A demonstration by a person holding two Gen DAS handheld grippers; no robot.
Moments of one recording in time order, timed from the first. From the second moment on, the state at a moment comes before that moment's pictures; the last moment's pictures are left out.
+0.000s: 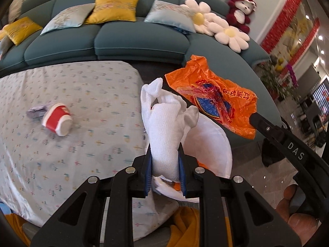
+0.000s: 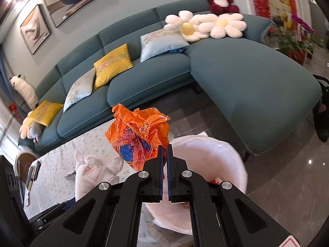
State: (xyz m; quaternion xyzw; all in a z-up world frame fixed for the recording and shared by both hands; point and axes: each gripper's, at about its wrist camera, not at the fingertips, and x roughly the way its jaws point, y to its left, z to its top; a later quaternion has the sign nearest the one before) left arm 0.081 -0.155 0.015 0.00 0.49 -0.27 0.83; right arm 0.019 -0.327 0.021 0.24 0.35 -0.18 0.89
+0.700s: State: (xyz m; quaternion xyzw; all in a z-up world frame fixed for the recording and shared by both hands) left arm 0.065 -0.210 -0.010 0.04 0.49 -0.29 0.82; right arm -0.020 -0.384 -0.009 0.29 0.35 -0.23 0.86
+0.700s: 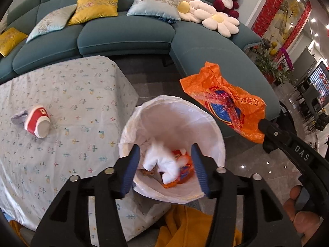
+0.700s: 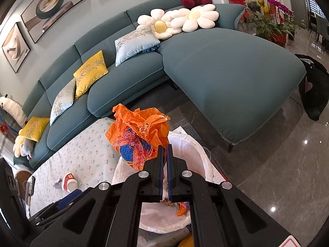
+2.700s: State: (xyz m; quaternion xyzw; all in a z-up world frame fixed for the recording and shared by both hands) left arm 0.089 -0.146 0.003 -0.01 0.48 -0.22 0.85; right arm 0.020 -0.316 0.006 0.24 0.37 -0.16 0.88
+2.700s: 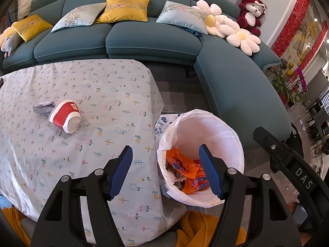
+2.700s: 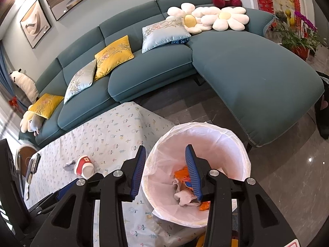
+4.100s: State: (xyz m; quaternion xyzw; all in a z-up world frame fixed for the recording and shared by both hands) left arm 0.281 0.124 -0.108 -0.22 0.56 0.00 0.80; right arm 0.234 -0.078 -0.126 0.18 0.52 0.01 0.83
